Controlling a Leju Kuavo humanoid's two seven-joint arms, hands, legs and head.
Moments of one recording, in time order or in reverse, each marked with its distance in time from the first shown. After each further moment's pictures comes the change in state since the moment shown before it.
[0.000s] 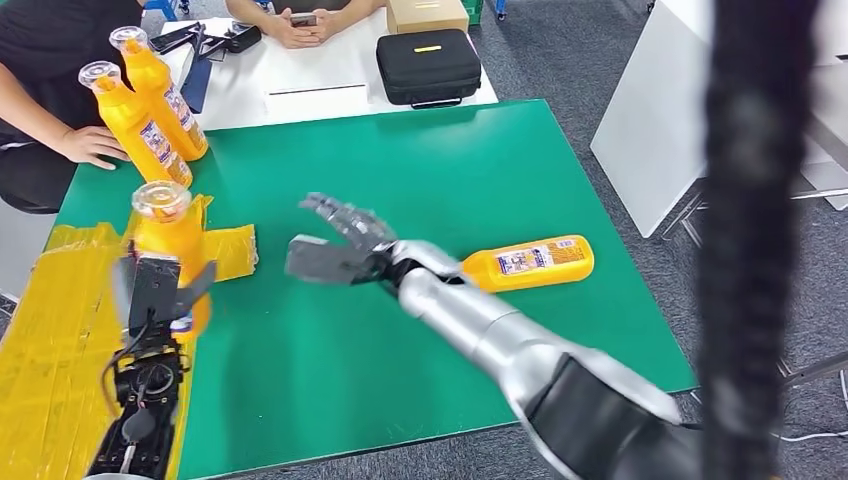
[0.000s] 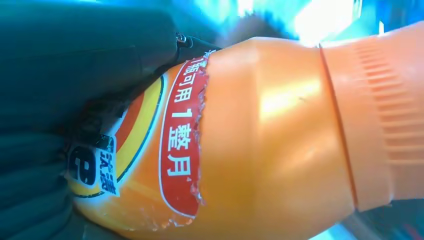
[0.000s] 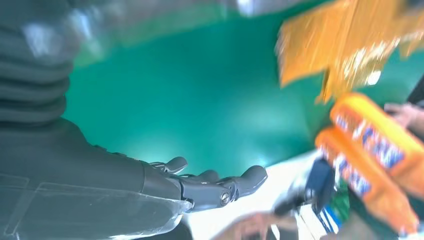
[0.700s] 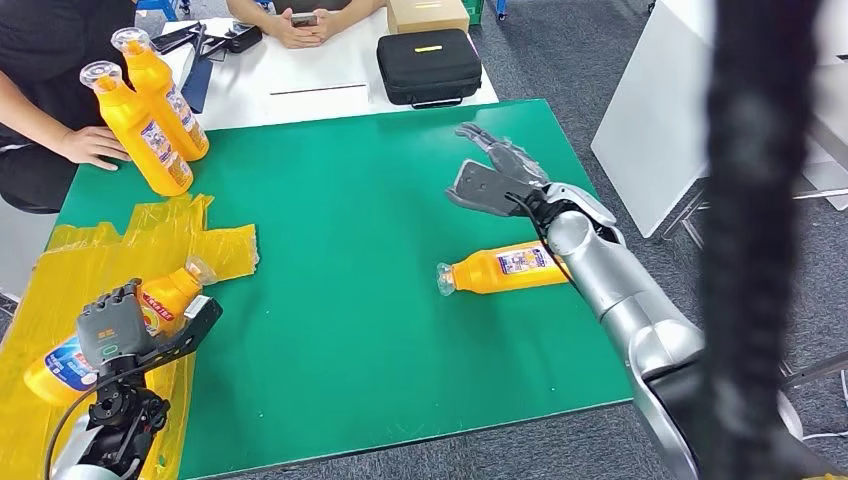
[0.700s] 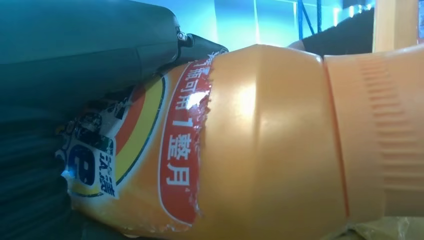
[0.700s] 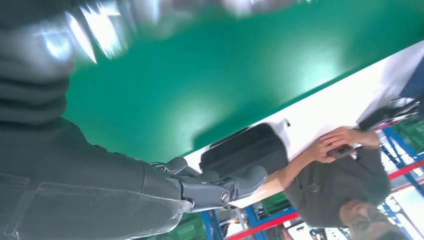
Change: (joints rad) left arm -0.113 0.114 0.100 0.505 -0.931 0.153 0.421; right arm 0.071 -0.370 -0.450 -0.278 0.258 0.197 -0.042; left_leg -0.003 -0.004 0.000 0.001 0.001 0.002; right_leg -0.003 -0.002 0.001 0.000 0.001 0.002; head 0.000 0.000
